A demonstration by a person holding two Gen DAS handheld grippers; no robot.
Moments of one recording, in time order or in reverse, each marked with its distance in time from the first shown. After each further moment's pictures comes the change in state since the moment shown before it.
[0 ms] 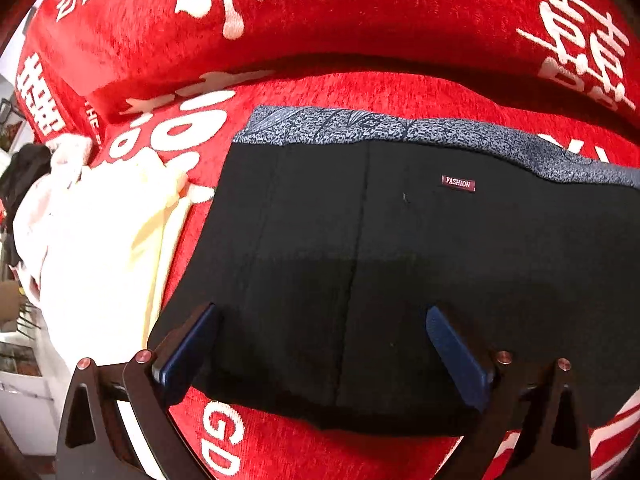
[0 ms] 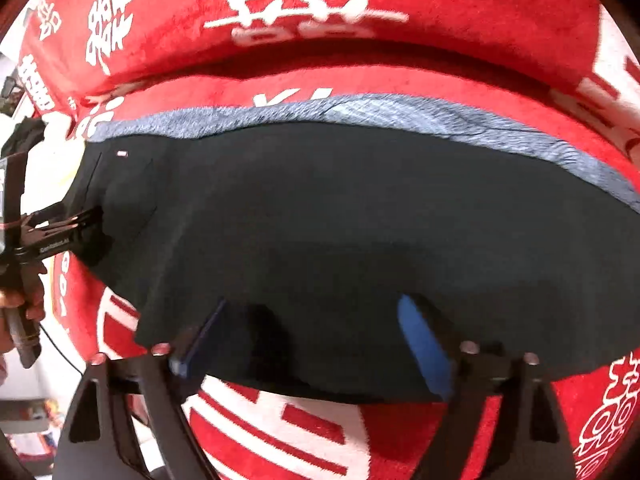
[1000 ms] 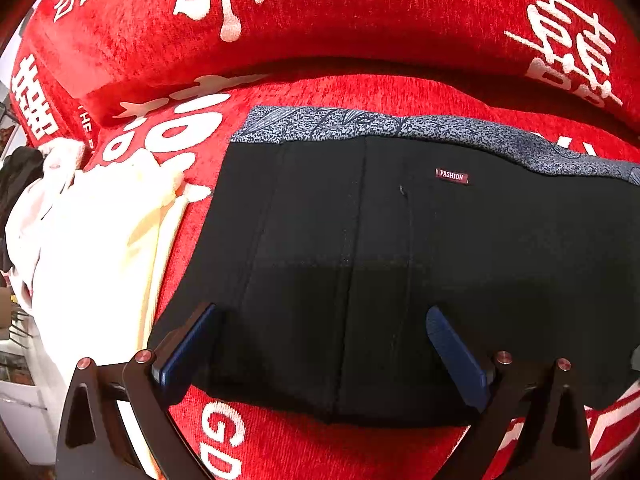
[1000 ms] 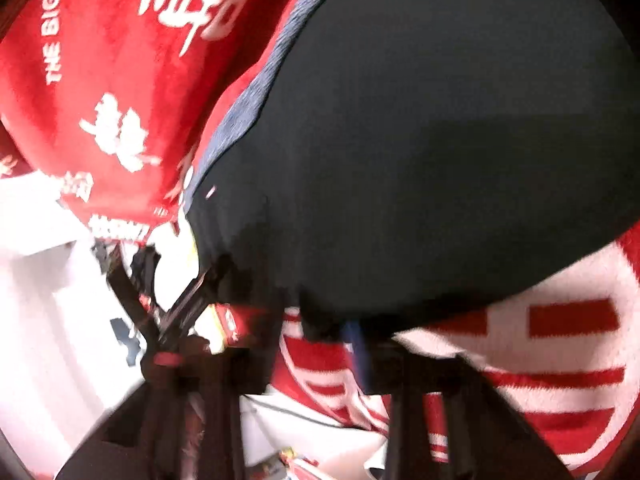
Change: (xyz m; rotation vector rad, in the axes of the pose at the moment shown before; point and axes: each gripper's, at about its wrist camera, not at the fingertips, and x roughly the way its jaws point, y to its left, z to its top) left arm -0.003 0.006 -0.009 0.022 -0.035 -0.036; right arm 0.048 0.009 -0.045 0.627 0.062 0.603
